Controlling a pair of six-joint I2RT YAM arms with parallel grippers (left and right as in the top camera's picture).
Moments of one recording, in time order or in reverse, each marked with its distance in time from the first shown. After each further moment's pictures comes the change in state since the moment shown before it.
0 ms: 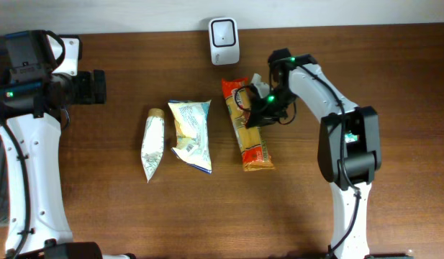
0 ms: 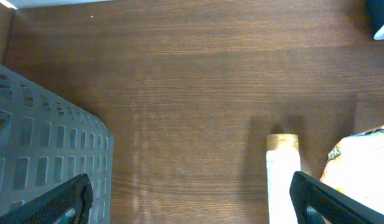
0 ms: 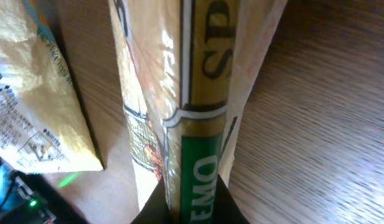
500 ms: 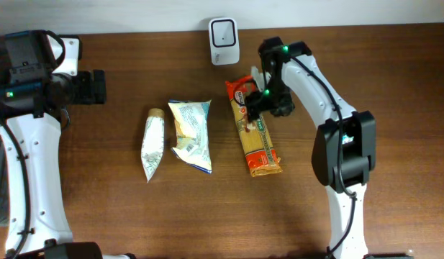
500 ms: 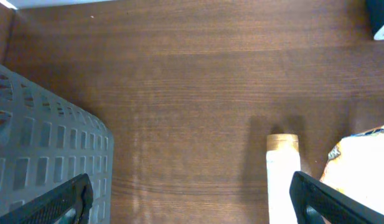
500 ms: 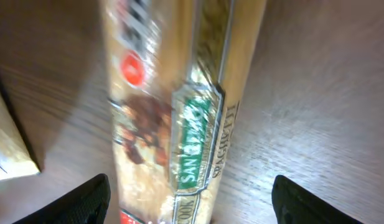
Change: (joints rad) left arm 0.000 0.000 0.000 0.000 0.000 0.000; right arm 0.084 -0.005 0.214 -0.161 0.385 0.023
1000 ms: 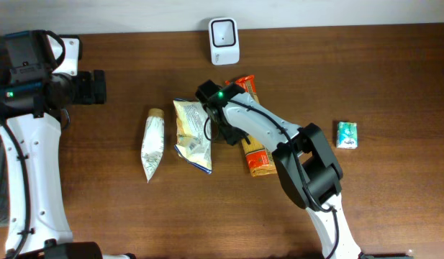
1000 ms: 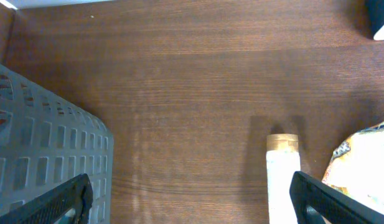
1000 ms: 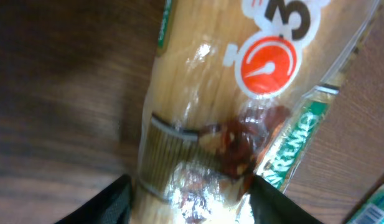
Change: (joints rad) left arm 0.000 0.000 0.000 0.000 0.000 0.000; right arm 0.321 -0.005 -0.253 0.215 0.584 0.219
